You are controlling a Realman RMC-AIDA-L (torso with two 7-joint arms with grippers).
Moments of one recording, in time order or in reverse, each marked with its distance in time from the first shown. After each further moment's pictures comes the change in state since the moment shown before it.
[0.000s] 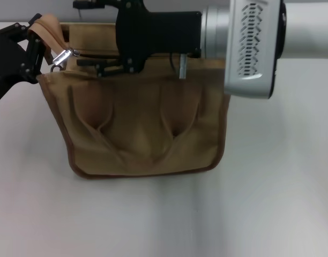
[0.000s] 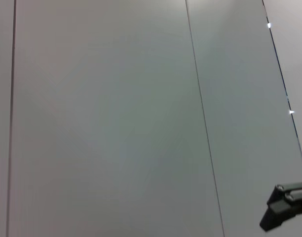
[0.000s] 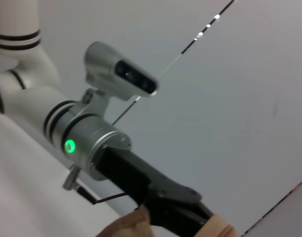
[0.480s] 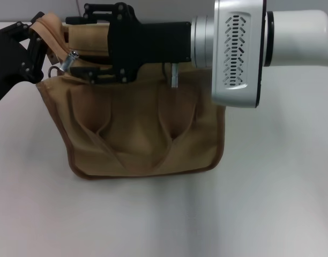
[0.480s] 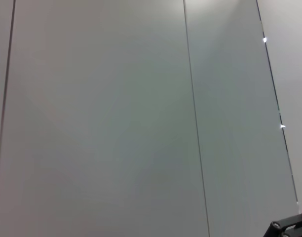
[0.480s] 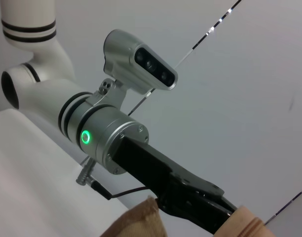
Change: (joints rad) left arm -0.003 0.000 0.007 0.000 0.000 0.034 -0.051; right arm -0.002 0.000 -0.101 -0.003 0.064 0.058 -0.004
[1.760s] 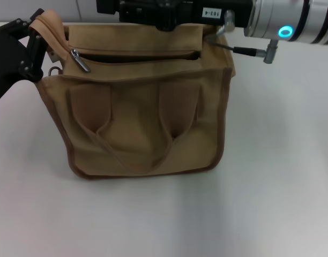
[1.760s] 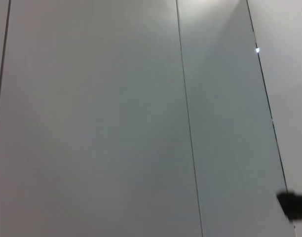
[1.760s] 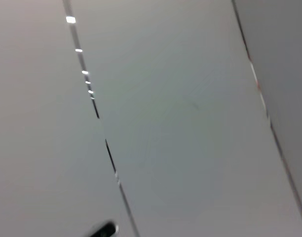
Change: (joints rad) left arm -0.003 0.001 -0.007 -0.002 0.000 0.026 0.000; right arm -0.077 -0.048 0.223 -0.096 -0.045 -0.247 1.192
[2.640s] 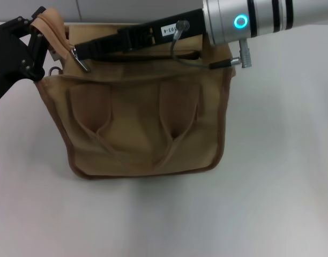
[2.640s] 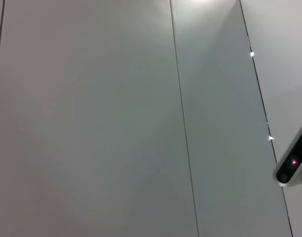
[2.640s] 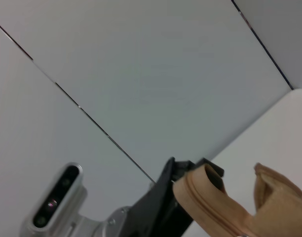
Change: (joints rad) left arm -0.006 -0.001 0.000 -0.001 0.000 0.010 0.006; right arm 0.231 0.004 0.039 0.166 -0.314 0.030 0.465
